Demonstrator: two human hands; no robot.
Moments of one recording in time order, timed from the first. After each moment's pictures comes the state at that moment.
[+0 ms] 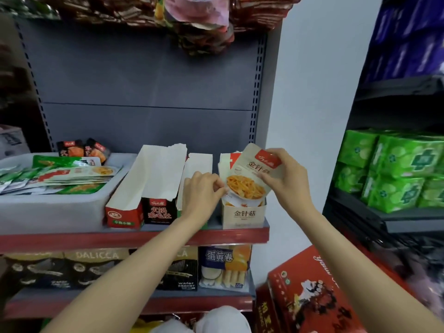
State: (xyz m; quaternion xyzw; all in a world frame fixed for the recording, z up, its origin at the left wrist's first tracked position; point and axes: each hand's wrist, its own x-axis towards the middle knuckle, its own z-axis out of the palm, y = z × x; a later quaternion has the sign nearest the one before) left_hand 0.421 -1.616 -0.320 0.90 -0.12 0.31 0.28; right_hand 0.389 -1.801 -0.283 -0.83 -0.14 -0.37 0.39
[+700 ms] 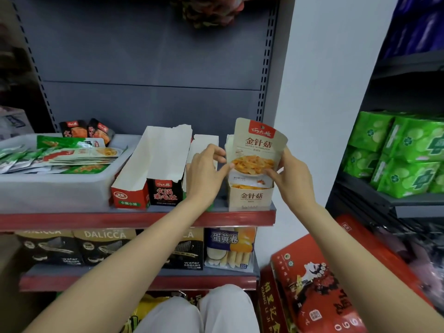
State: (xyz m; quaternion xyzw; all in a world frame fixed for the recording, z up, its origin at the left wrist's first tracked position) left_hand 0.410 -1.615 -0.318 0.85 -0.10 0.31 0.42; right_hand 0.393 -1.796 -0.313 -0.90 -0.10 -0.33 0.28
